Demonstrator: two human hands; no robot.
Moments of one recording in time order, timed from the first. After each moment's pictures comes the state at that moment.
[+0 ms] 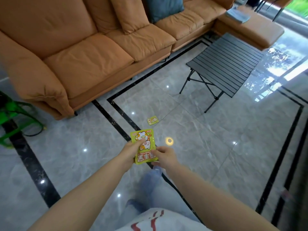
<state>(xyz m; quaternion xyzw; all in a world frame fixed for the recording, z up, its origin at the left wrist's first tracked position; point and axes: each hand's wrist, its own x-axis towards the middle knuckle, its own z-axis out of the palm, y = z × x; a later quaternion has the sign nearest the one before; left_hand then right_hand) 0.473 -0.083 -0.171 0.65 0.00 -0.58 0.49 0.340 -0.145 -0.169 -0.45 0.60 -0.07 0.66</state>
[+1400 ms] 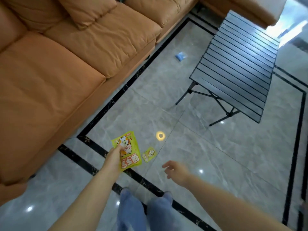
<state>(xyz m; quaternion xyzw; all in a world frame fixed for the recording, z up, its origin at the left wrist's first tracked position) 0.812 -0.526 -0.366 0.68 0.12 -0.58 0.43 0.570 -0.581 -0.351 -0.56 0.62 0.17 0.52</state>
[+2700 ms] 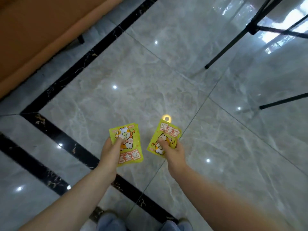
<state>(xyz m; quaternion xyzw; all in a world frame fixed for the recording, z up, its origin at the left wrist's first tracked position) 0.787 -0.594 -0.826 0.72 0.06 -0.53 0.44 0.607 -0.660 -0.855 -0.29 0.66 -0.24 0.65</state>
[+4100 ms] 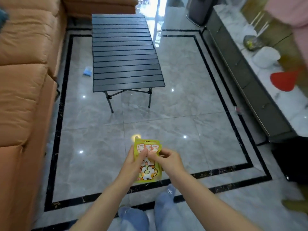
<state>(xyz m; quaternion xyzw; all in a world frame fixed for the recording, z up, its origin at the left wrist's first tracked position) 0.550 -0.549 -0.174 0.55 -0.40 -0.70 0.23 0.415 -0.511 -0.153 -0.19 0.70 -0.38 0.57</state>
